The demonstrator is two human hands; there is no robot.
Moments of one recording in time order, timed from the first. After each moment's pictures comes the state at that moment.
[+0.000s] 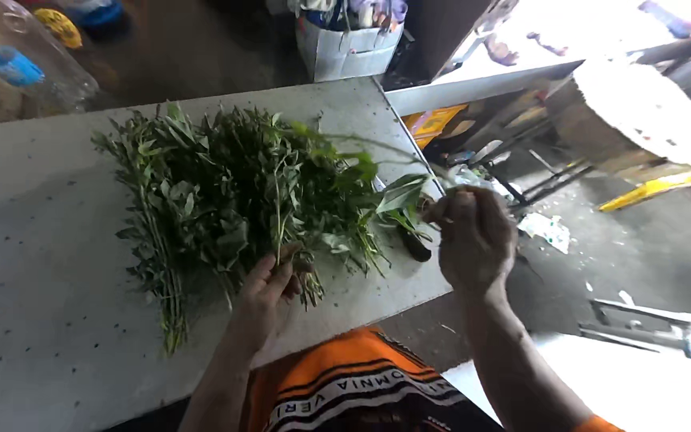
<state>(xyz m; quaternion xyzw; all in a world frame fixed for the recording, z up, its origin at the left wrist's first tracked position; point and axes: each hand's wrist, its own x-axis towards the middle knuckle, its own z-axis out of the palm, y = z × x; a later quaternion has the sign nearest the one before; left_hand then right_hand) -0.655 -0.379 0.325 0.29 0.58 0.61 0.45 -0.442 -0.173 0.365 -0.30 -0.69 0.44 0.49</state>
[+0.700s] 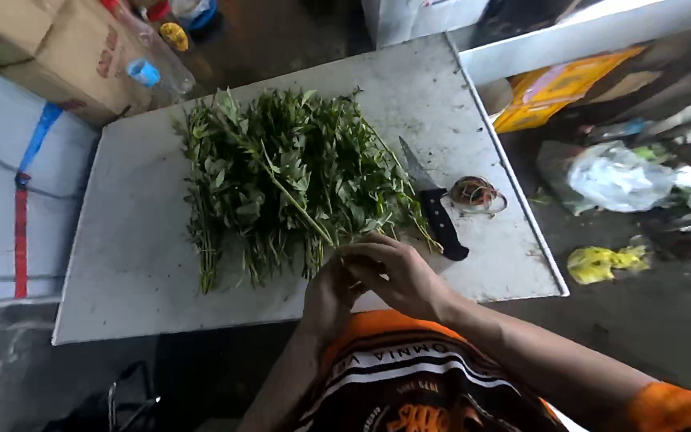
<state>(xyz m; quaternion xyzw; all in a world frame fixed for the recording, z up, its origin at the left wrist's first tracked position) -0.521 -0.327 0.315 -0.02 0.51 0.71 0.48 -0.433 -0.189 0.308 -0.08 -0.79 0.59 0.16</state>
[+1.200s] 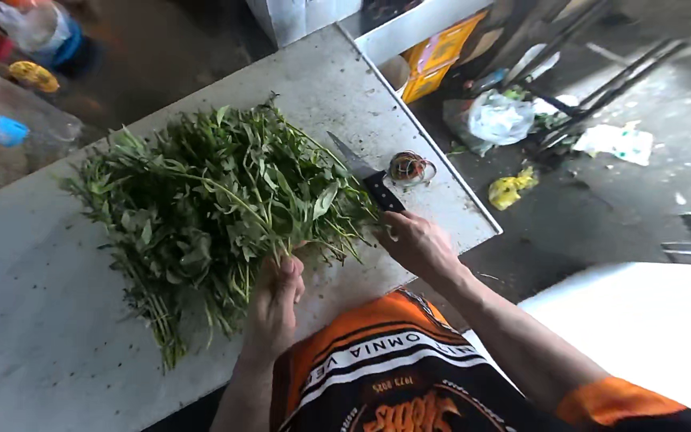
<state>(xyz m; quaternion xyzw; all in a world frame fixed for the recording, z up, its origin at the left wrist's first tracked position) -0.590 -0.327 0.330 0.37 0.59 0.61 0.38 -0.390 -0.154 0.275 -0.48 -0.83 0.29 0.03</state>
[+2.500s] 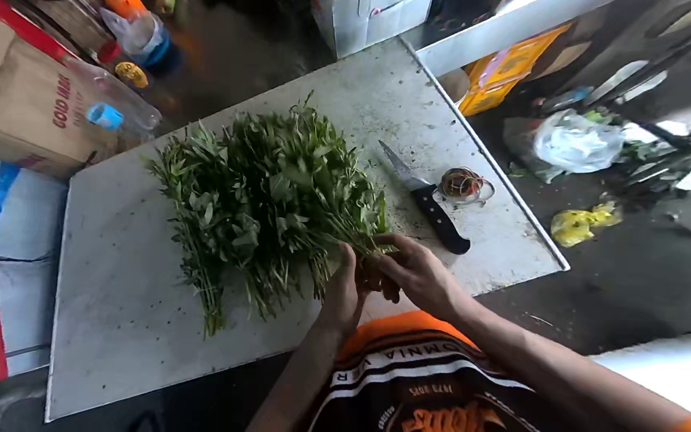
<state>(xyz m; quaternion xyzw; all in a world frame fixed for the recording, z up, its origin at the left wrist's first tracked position) -0.555 -0.304 0.296 0.12 0.53 0.61 0.58 -0.436 -0.195 0.313 -0.29 -0.61 0.72 0.11</state>
